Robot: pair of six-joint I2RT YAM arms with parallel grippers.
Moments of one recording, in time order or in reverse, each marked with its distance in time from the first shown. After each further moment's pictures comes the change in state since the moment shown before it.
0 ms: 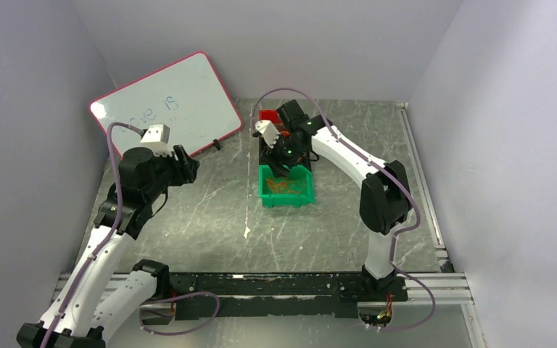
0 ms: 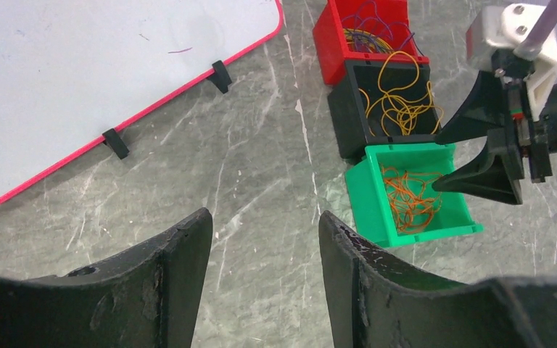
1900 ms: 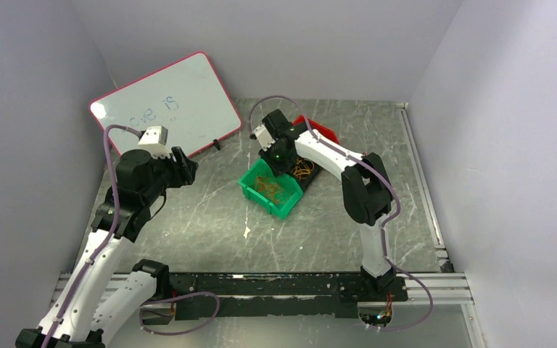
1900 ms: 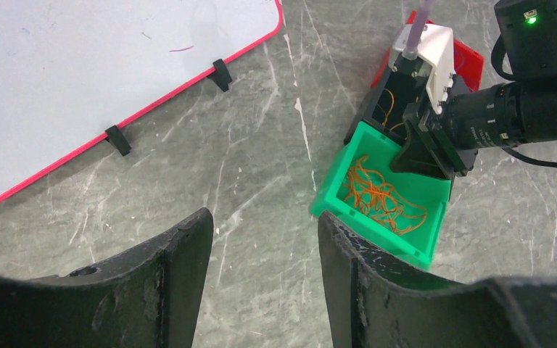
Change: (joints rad) left arm 0.000 -0.027 0.004 -0.030 -0.001 0.000; right arm 0.064 0.161 0.038 0.056 0.260 0.211
